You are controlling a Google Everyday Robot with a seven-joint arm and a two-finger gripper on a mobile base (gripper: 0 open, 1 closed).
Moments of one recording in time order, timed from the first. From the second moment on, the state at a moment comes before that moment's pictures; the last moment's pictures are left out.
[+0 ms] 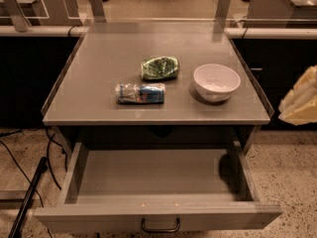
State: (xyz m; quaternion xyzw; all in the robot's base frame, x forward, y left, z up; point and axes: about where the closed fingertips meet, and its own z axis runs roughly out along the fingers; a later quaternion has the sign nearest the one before) arm 0.402 -0.246 0.952 -0.57 0.80 0.00 0.17
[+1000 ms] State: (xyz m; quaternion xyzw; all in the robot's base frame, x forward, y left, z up) arm 0.326 -0.240 0.873 -0.53 0.80 0.13 0.24
